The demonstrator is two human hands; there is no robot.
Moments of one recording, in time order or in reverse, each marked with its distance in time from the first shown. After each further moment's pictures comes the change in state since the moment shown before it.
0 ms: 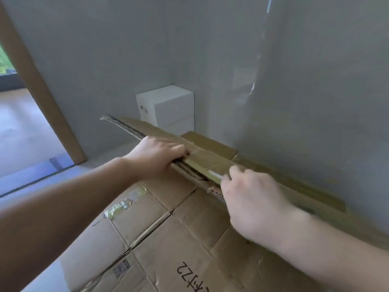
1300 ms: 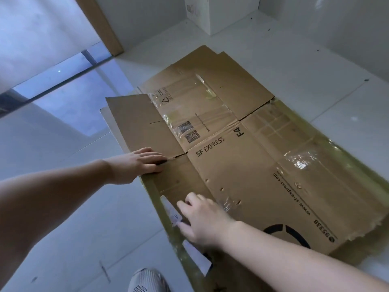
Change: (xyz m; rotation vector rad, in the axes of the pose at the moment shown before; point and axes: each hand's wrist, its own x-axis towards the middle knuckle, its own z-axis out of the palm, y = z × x) left_hand -0.332 -0.010 0.146 -0.319 -0.728 0.056; right_hand -0.022 -0.269 0.197 0.822 -0.594 -0.363
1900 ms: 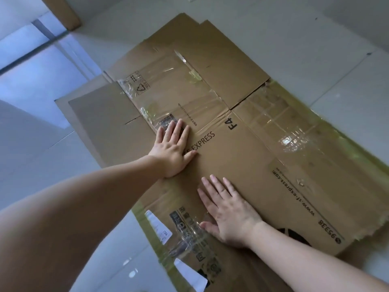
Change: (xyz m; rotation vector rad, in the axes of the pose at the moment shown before) left_hand 0.158 0.033 0.034 -0.192 -0.045 -0.616; right_hand 0.010 0.105 0.054 -0.348 0.059 0.055
